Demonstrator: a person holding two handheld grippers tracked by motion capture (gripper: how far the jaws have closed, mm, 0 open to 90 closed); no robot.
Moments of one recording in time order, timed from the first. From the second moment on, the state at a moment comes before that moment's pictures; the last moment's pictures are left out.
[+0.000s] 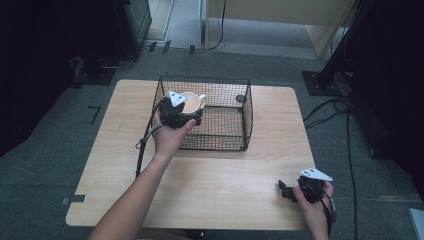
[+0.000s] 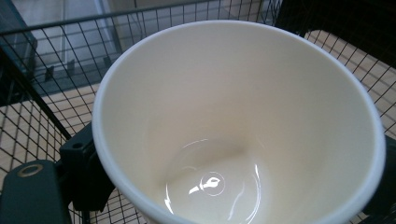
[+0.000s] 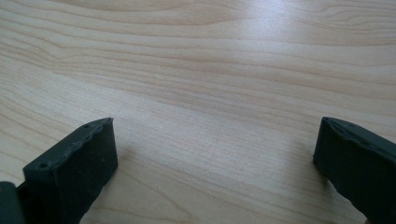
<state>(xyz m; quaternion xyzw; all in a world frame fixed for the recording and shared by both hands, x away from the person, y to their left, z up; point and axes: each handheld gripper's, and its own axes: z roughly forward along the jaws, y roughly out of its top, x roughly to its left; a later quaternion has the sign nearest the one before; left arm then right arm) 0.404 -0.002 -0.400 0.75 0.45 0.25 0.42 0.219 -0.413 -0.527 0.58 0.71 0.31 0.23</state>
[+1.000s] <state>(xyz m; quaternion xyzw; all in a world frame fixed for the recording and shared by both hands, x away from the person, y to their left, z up) 0.436 -0.014 -0.427 0.79 0.50 0.19 0.31 0.219 -0.413 -0.527 0.58 0.72 0.31 0.23</state>
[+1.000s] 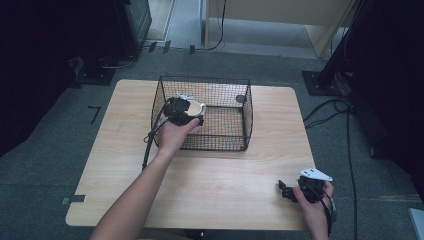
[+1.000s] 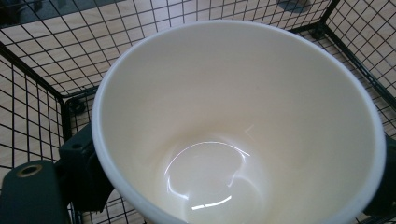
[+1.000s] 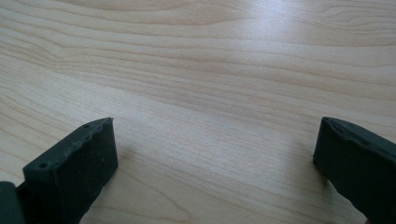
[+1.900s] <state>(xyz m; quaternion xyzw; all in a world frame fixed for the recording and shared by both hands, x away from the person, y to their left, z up) 0.445 -0.017 -0.431 0.80 0.50 0.16 0.28 0.219 -0.413 -0.527 0.58 0.72 0.31 0.23</state>
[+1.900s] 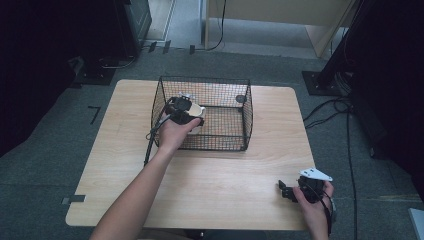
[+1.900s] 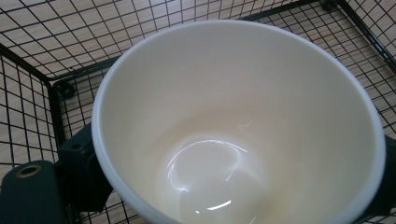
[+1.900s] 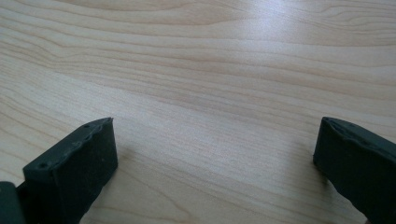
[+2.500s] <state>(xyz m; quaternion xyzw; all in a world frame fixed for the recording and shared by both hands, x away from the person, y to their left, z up) 0.448 -0.015 -0.430 0.80 0.51 0.16 0.28 0.219 -0.413 -0.527 0.58 0.72 0.31 0.23</state>
